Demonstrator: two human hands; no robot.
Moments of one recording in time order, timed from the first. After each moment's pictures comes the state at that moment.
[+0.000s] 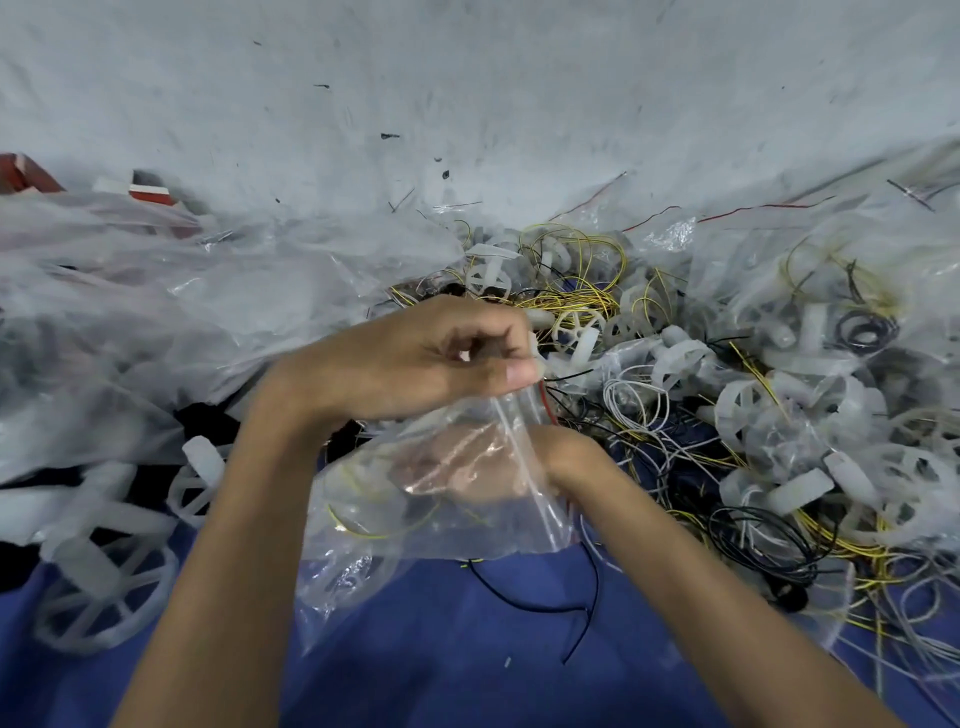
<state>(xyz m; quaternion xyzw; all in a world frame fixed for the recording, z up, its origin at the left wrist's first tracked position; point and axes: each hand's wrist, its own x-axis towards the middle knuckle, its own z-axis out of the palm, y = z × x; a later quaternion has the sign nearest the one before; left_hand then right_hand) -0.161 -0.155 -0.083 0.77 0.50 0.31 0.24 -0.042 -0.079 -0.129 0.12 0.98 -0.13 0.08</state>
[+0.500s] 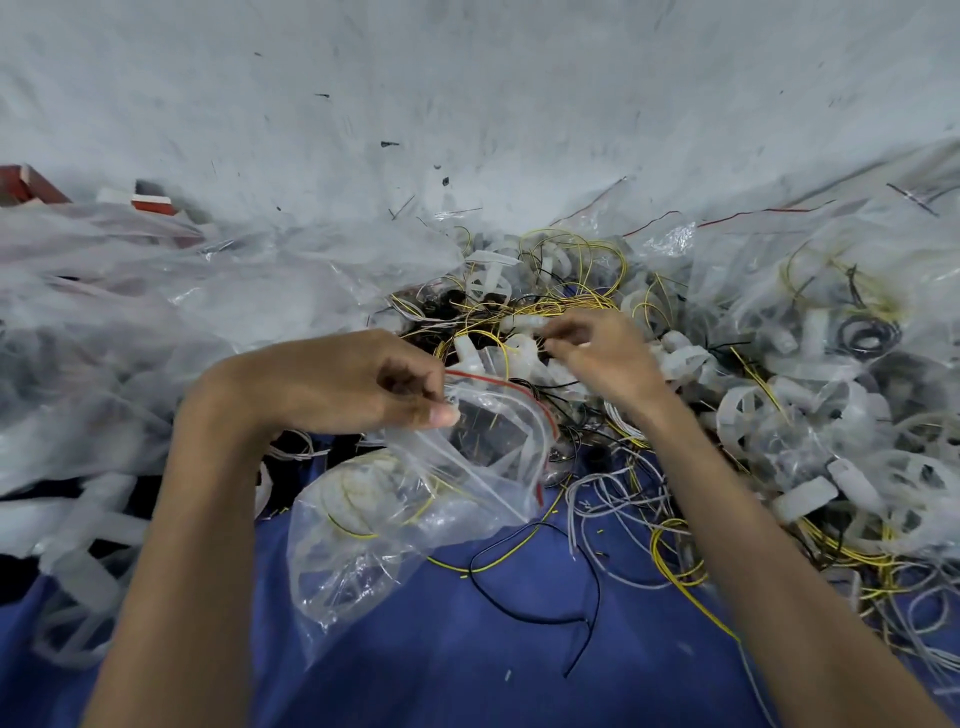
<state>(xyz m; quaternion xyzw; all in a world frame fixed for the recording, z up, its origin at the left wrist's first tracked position) -0.197 -0.164 -0.090 0.70 0.64 0.19 0.25 -0.034 0.024 -0.152 0.35 0.84 -0.28 -0.31</state>
